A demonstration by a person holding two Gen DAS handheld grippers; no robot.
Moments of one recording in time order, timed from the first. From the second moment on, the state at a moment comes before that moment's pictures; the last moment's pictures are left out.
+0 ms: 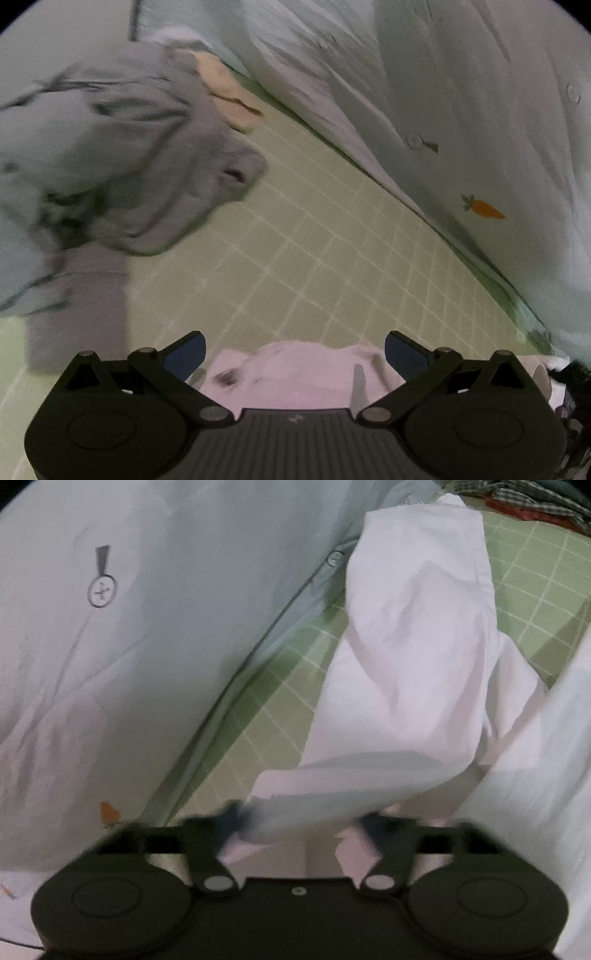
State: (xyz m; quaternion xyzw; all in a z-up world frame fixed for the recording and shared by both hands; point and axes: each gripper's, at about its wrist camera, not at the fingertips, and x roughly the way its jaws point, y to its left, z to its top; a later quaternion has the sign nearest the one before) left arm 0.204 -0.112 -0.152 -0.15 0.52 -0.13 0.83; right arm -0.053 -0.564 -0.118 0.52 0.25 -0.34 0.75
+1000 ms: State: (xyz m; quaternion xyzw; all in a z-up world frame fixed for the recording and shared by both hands) left arm 0.200 -0.170 -0.185 -0.17 0.57 -0.21 0.77; right arm -0.225 -0.479 -0.144 0.35 0.37 -0.42 0.75
